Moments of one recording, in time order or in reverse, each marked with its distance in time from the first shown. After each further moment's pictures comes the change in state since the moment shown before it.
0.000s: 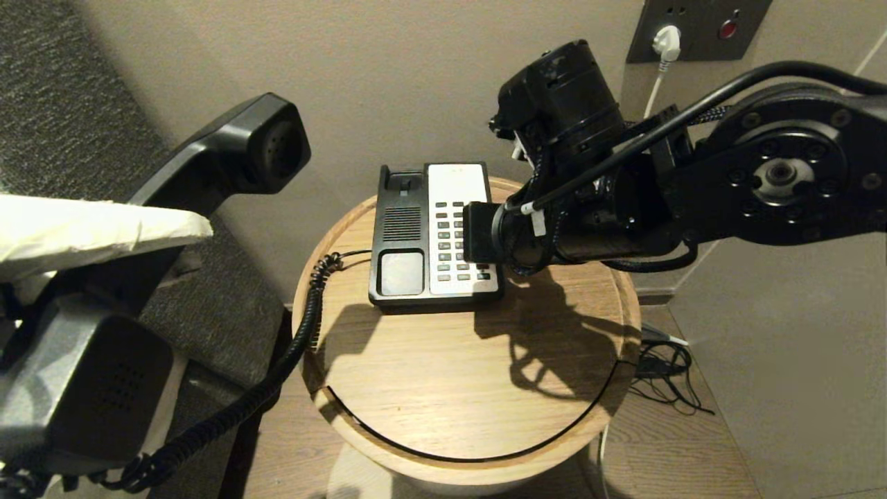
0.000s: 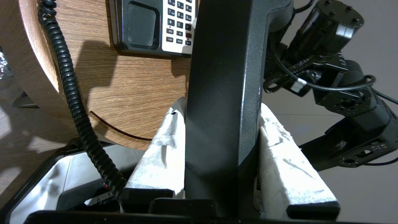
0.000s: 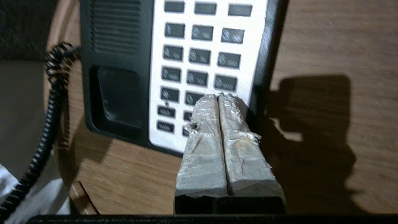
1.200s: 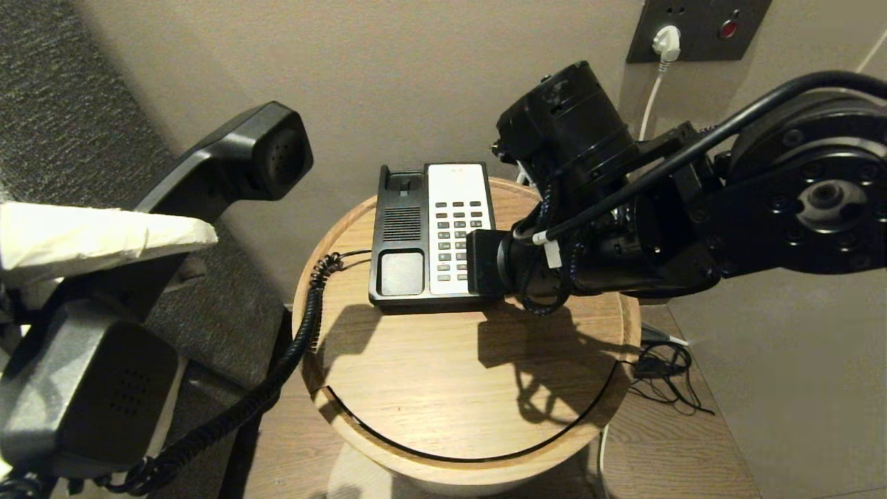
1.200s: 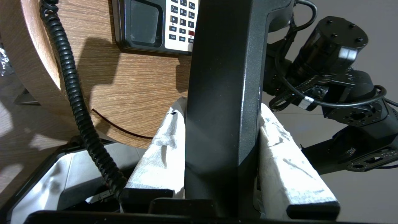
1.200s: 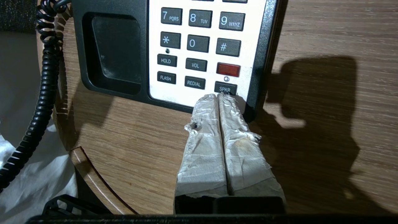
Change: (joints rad) left arm 0.000 0.002 0.008 0.000 0.000 0.000; right arm 0.044 -0.040 0.077 0.037 0.009 0.064
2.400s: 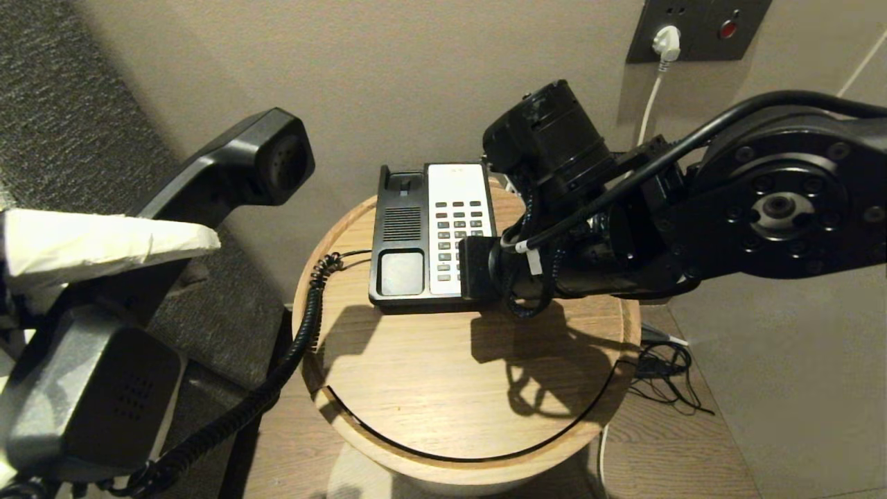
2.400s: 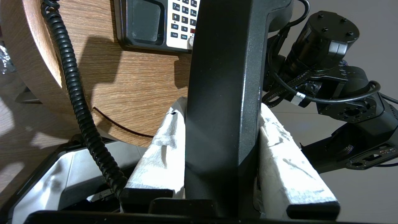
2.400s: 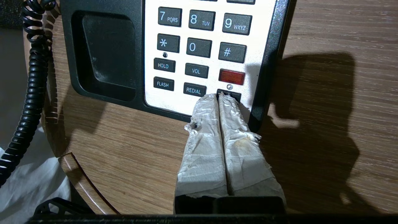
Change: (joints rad) left arm 0.000 0.000 0.009 0.000 0.000 0.001; right arm -0.009 0.032 -0.010 -0.007 -0.007 -0.017
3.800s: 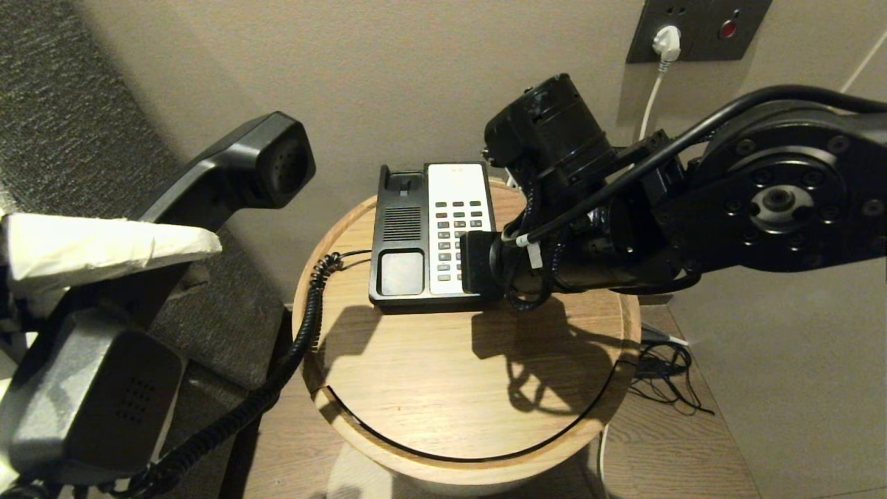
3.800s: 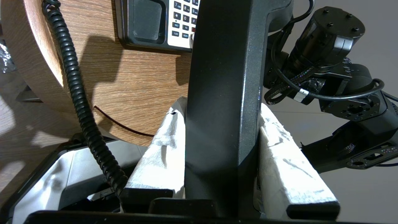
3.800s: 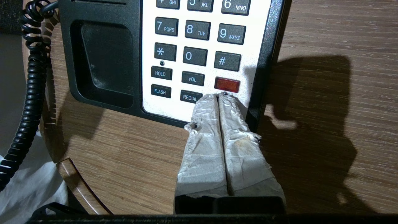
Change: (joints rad) left arm 0.000 -0.001 0.005 -0.001 0.000 0.000; right arm -0.005 0.004 -0.016 0.003 -0.002 -0.008
